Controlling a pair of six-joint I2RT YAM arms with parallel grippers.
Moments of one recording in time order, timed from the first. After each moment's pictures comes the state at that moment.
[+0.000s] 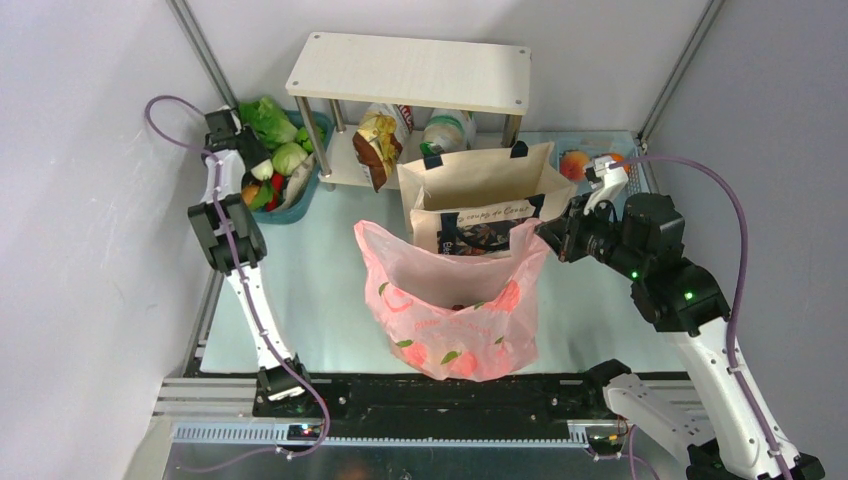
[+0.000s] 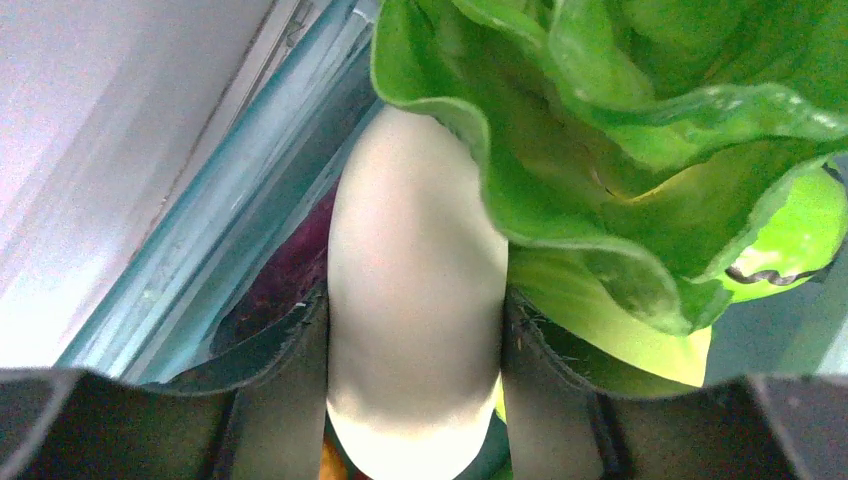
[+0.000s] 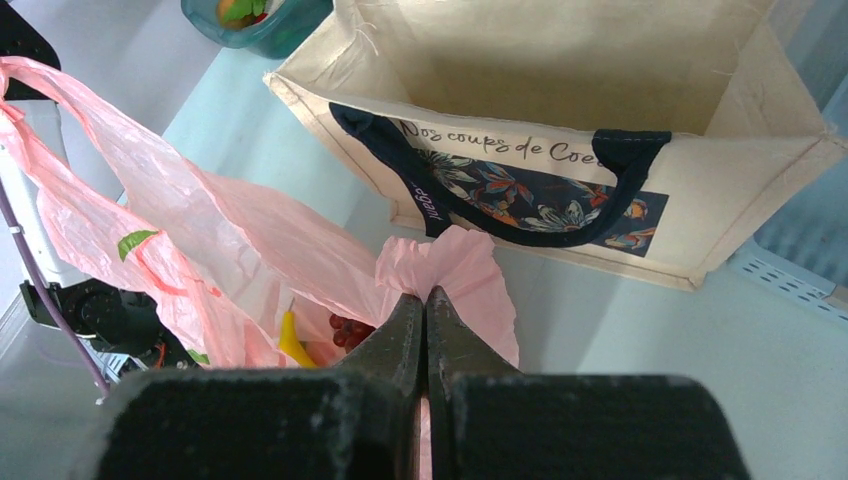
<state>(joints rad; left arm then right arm) 0.34 2.49 2.24 -0.45 0.10 -0.29 0.41 0.82 1.19 -0.70 -0.24 0.23</state>
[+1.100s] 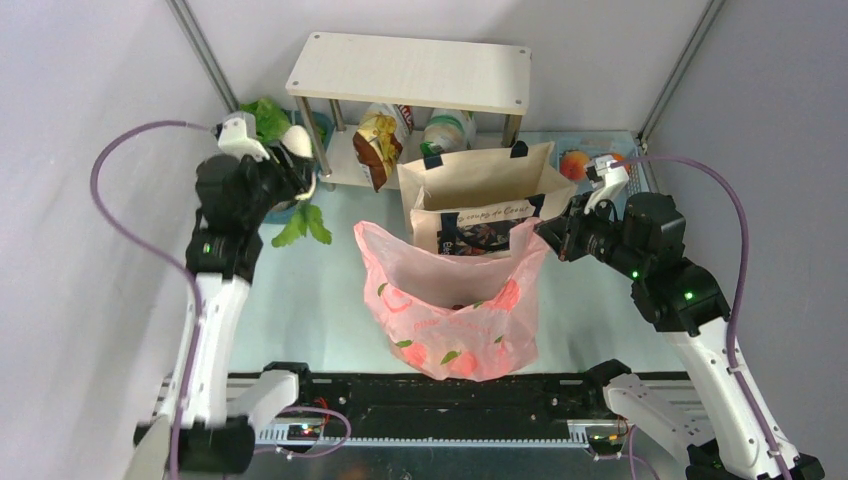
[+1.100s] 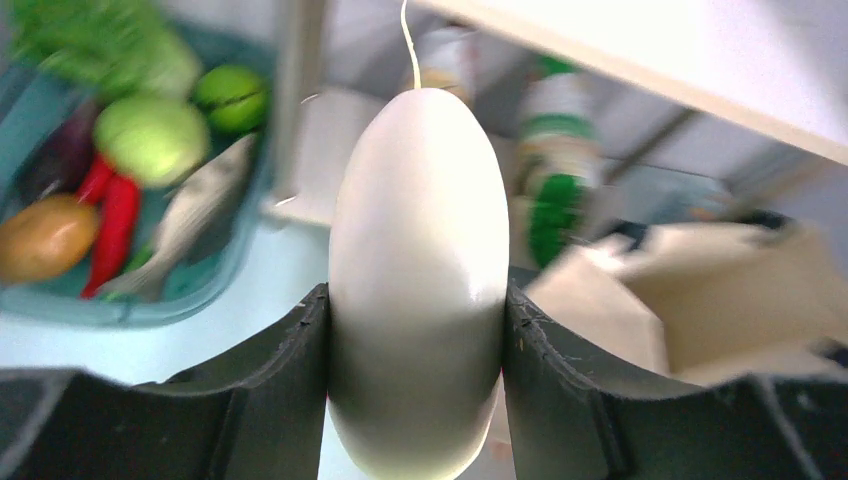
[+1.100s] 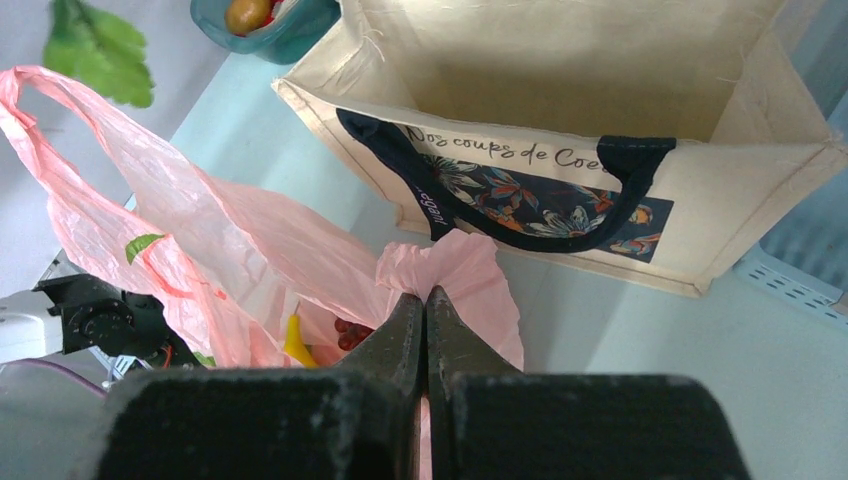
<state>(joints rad) 0.01 1.11 1.25 -0.42 0.08 -0.33 0.40 0.81 1.19 -0.68 -0.25 0.24</state>
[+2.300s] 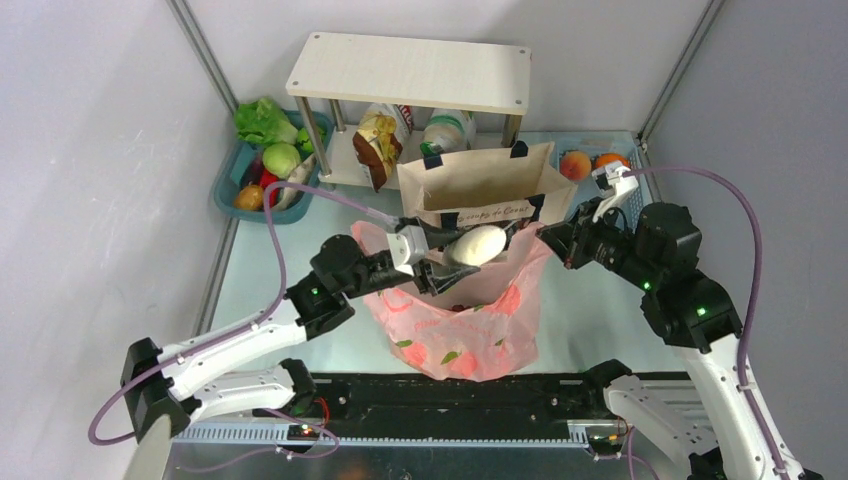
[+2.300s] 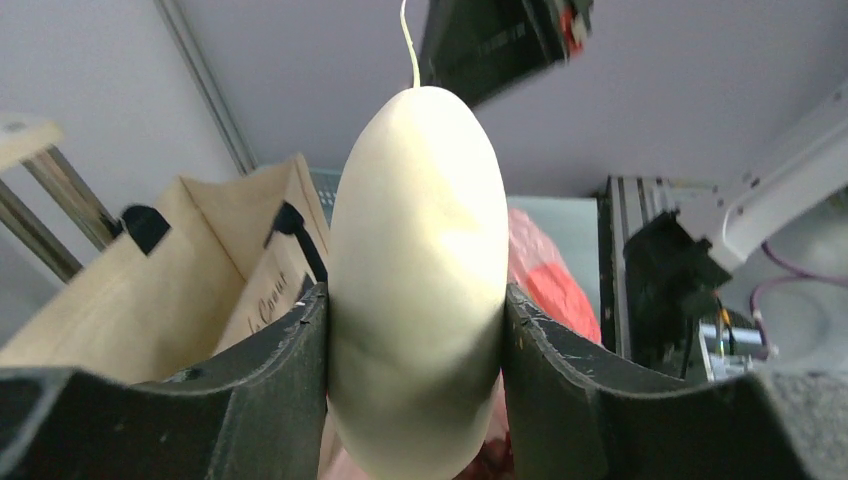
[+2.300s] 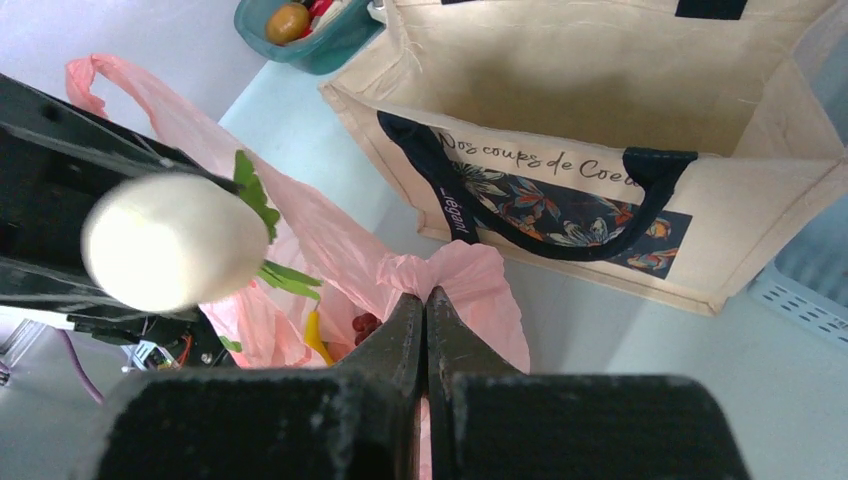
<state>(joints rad) -0.97 1.01 0.82 0.39 0.35 0.07 0.40 0.76 1.19 -0.68 -0.30 0.23</state>
